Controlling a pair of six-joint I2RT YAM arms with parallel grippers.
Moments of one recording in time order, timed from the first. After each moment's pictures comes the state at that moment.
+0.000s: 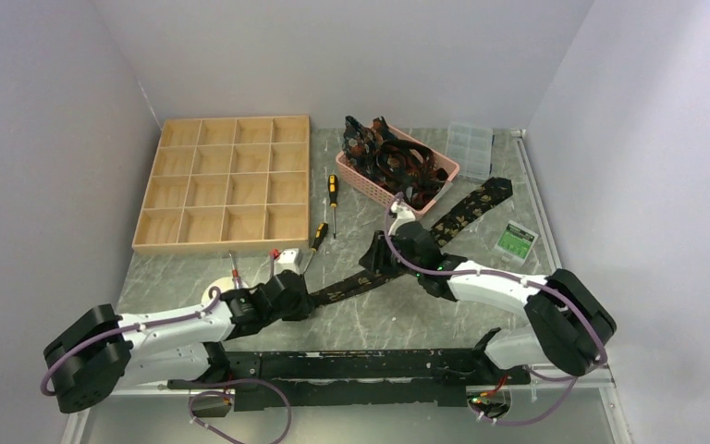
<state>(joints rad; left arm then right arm) -0.98 1.06 0.36 -0.14 -0.26 -0.88 0.72 1.32 0.54 0.22 -0.06 0.63</state>
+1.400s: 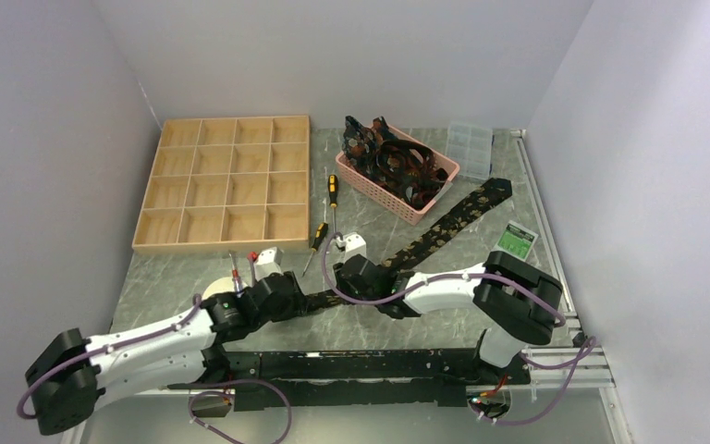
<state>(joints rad) -0.98 0.91 0.35 -0.32 -0.36 -1.04 1.10 1.62 0.68 0.21 0.26 0.53</state>
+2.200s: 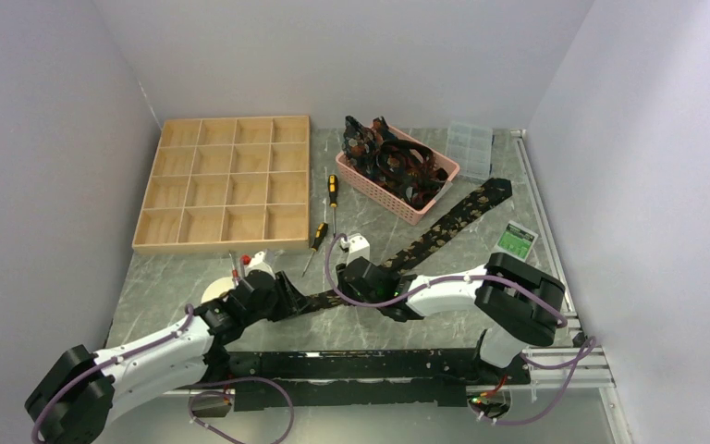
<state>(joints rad) -0.77 0.83 0.18 -0.06 -0.08 -1.04 1.11 1.61 0.64 0.25 0.30 0.56</state>
